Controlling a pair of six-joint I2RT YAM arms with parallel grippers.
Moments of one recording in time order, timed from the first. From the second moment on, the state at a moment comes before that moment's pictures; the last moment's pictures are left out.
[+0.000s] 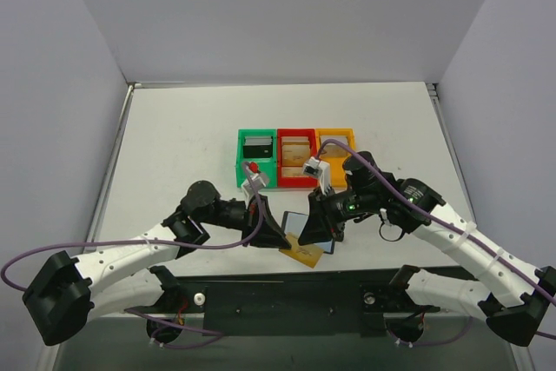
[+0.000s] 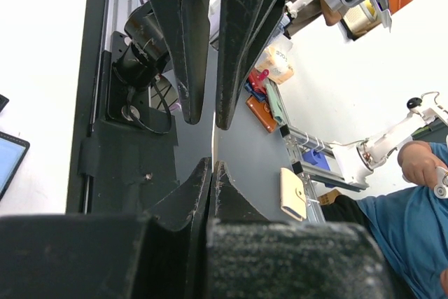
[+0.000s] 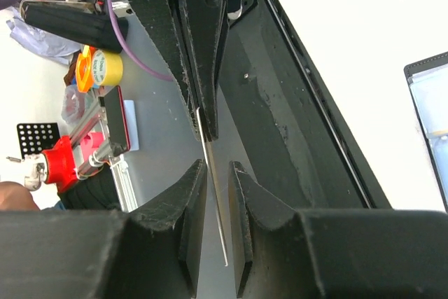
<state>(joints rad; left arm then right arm) -0.85 1.04 0.49 0.62 0.94 -0.81 0.82 1.01 1.04 -0.74 -0.69 0.36</state>
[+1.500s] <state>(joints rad) -0.31 0.62 0.44 0.13 0.50 -0.84 0.71 1.10 1.17 -0.72 -0.33 0.19</state>
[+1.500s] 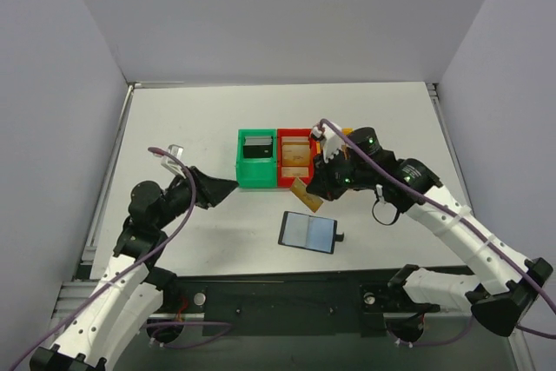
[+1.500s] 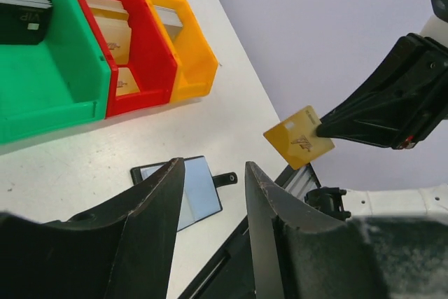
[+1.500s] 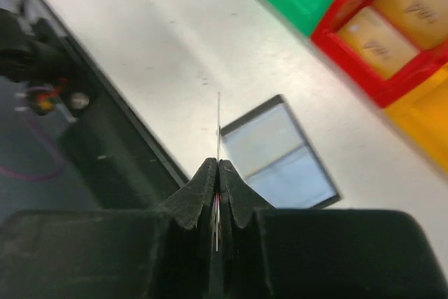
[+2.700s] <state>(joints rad) -0.33 0.59 0.37 0.00 0.46 -0.83 0.37 1.75 1.56 -0.80 -0.73 -1.03</state>
